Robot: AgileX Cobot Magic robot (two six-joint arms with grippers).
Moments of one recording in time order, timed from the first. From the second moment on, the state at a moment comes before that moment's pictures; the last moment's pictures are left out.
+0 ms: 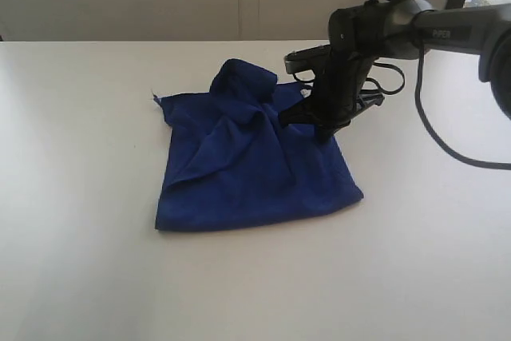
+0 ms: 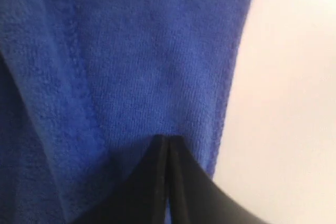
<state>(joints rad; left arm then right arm) 0.16 0.63 -0.47 -0.26 0.70 0.26 0.21 2.27 -1.71 -0.02 0.85 0.03</state>
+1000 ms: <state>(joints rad) 0.16 0.63 -0.47 -0.26 0.70 0.26 0.19 2.22 -1.63 -0.12 0.91 0.14</state>
